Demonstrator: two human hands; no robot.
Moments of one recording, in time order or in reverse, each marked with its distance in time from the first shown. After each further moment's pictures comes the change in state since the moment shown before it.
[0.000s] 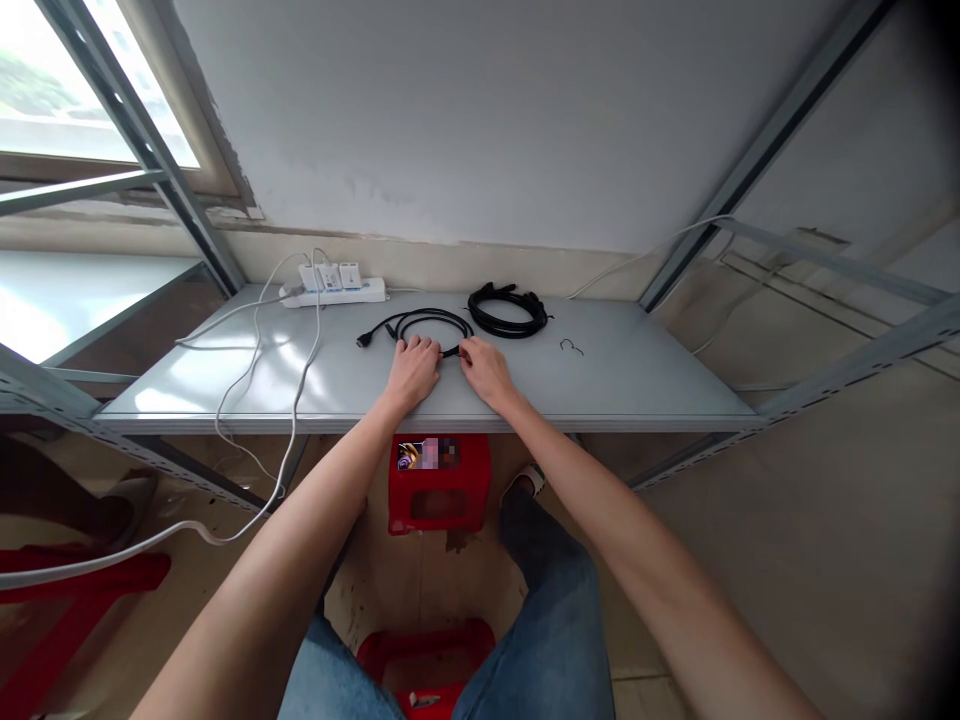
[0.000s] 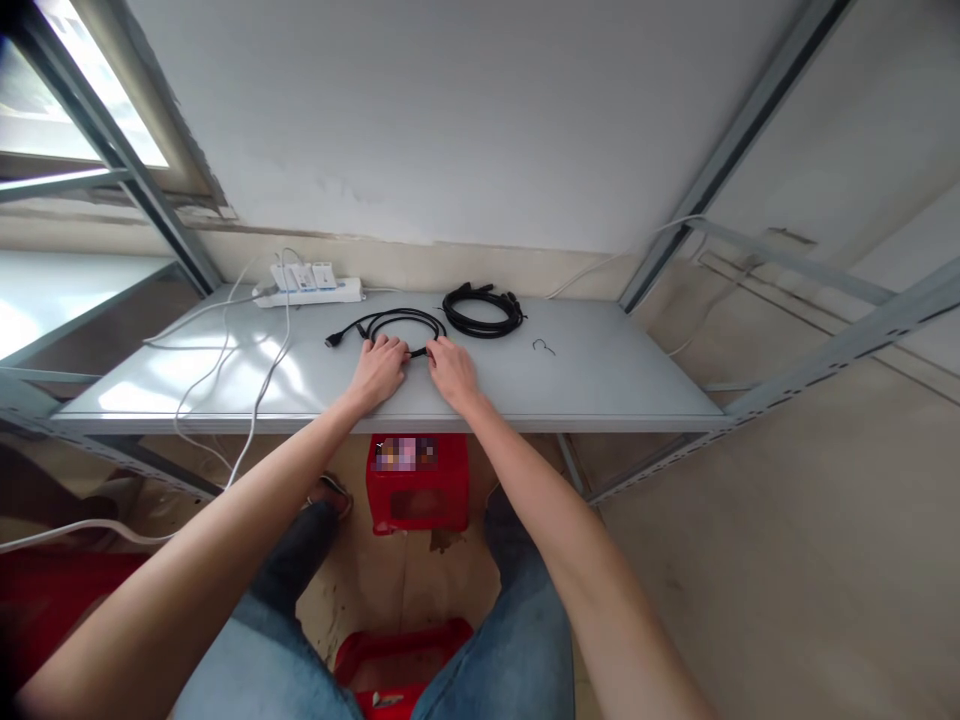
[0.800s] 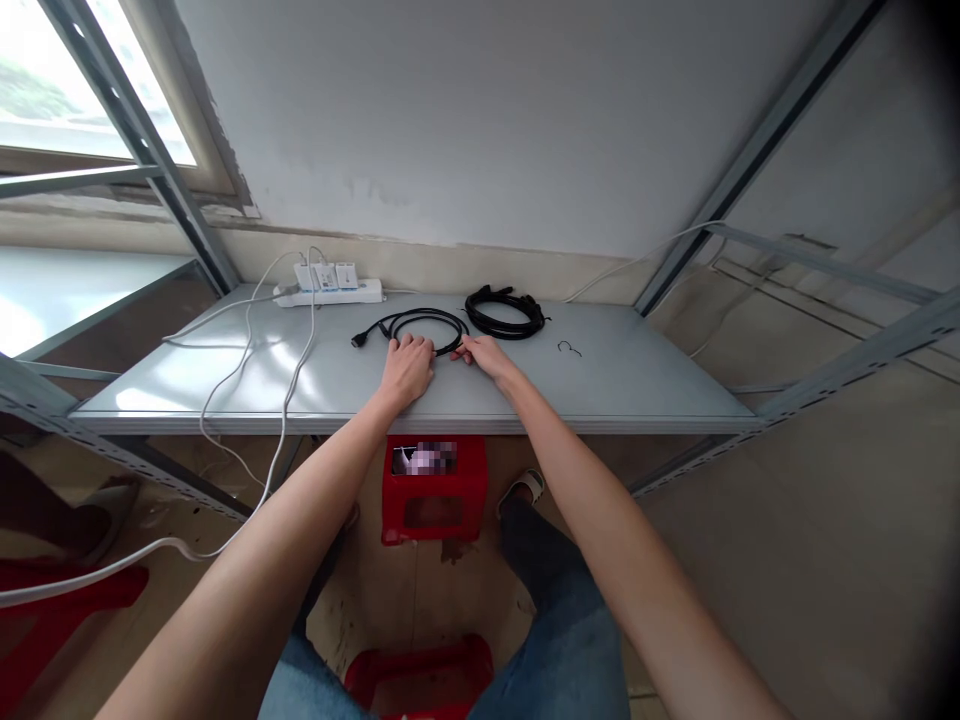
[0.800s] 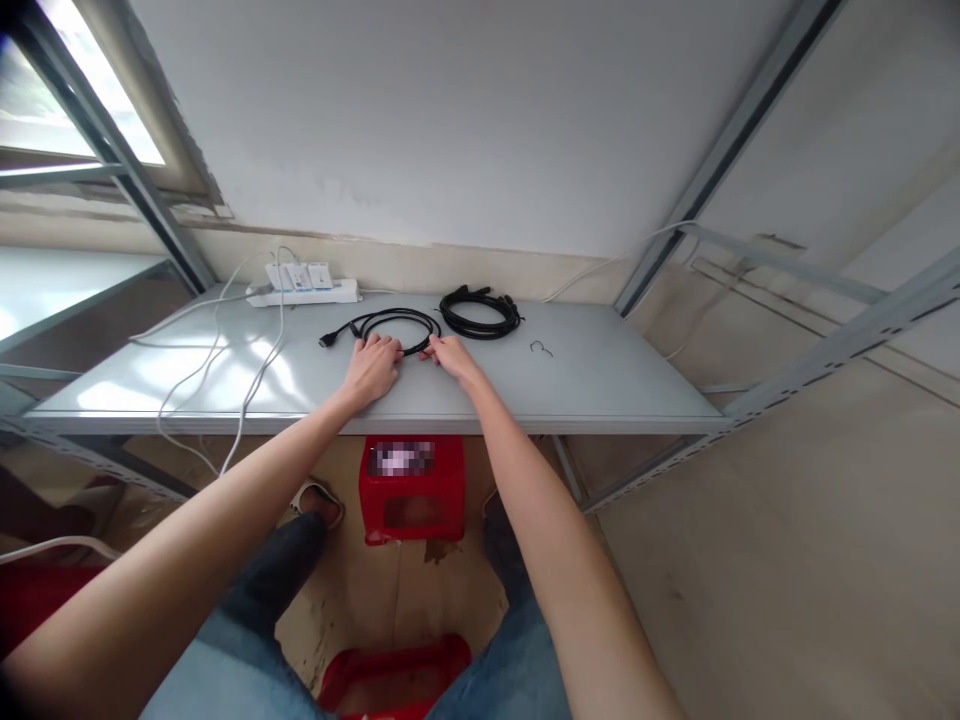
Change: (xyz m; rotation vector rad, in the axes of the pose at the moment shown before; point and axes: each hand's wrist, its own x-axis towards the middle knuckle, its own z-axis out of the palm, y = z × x) left_hand 0.002 -0.002 0.002 -0.017 0.019 -0.038; right_hand 0.033 0.026 0.001 0.747 -0.157 0.400
